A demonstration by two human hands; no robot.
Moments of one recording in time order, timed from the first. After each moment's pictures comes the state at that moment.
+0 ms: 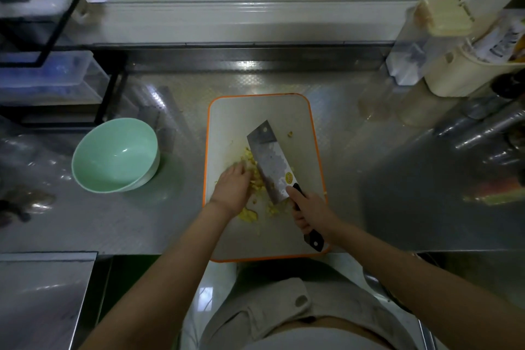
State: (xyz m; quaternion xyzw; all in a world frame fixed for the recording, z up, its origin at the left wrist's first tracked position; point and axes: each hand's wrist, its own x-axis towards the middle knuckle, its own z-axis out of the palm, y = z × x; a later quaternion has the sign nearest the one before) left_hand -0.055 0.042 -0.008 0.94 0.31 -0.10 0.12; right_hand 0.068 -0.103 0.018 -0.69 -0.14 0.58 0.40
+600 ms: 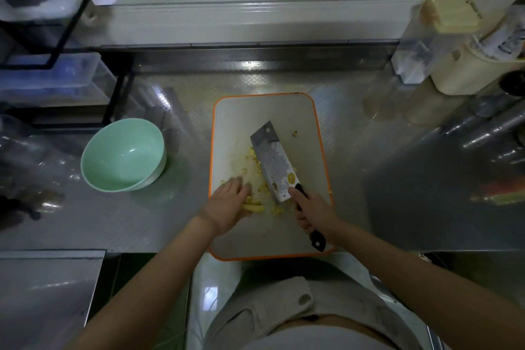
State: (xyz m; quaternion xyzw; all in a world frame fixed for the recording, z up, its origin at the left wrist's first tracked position) left_hand -0.097 0.039 -0.016 0.94 0.25 -0.19 0.11; right_hand 0.063 -0.102 0.016 -0.70 -0.15 0.57 0.40
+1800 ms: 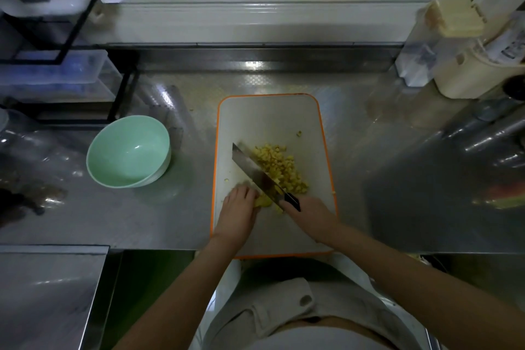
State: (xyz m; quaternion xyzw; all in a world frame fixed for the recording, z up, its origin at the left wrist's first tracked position) left_hand -0.094 0.000 -0.027 0.91 0.36 0.00 0.18; right_hand 0.052 -0.099 0.012 -0.78 -0.44 0.40 0.18
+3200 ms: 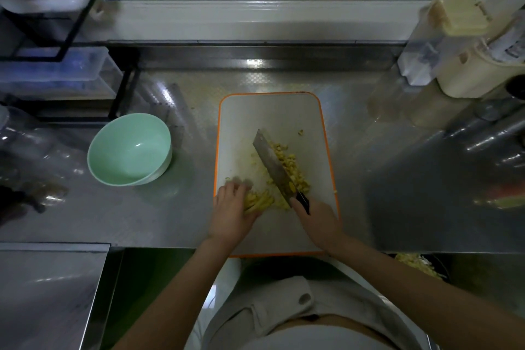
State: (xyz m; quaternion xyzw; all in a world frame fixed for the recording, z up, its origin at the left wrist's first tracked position) left_hand -0.107 0.003 -0.023 0.88 0.43 0.03 0.21; right_hand 0.046 -0.113 0.001 -0.81 -0.36 0.37 0.26
